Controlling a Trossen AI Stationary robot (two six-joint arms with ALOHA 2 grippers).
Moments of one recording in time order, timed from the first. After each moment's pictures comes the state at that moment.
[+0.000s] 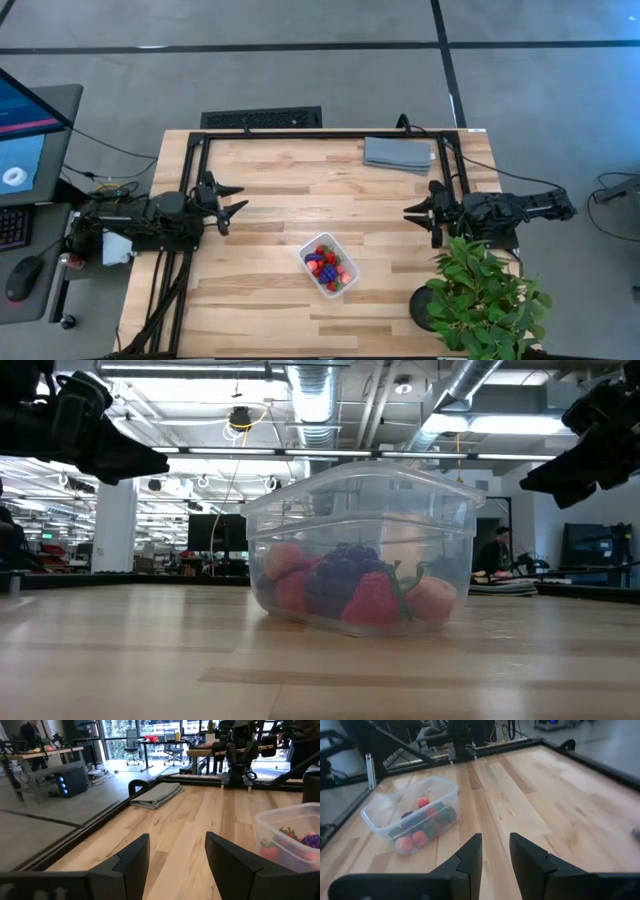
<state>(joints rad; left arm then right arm) -0.04 0.01 0.08 -0.15 -0.41 -0.01 0.18 0.00 0.13 -0.41 0.23 0.20</state>
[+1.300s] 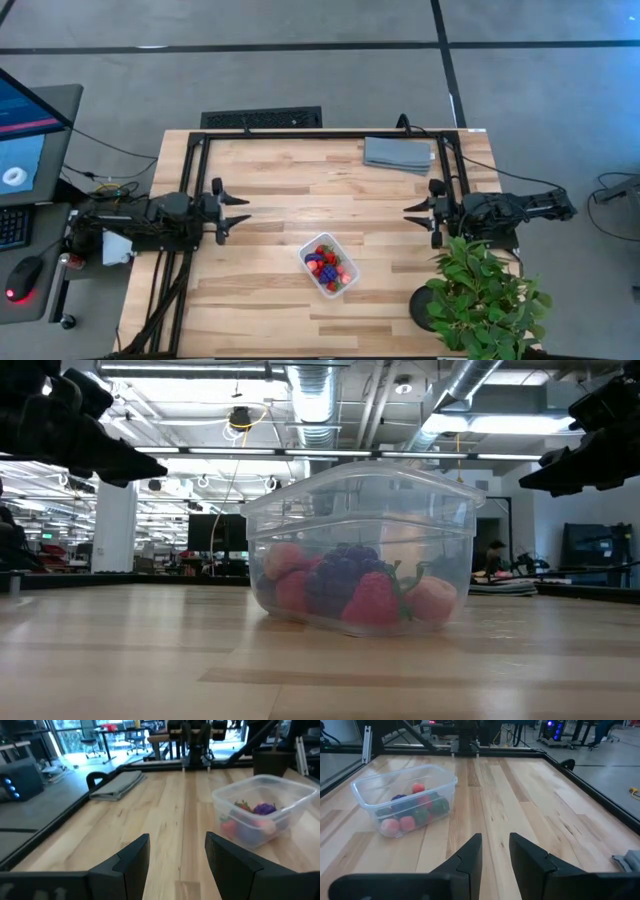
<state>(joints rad) -0.04 0.06 0.08 -0.18 -0.20 0.04 0.18 0.00 0.13 -0.41 0.23 -0.03</state>
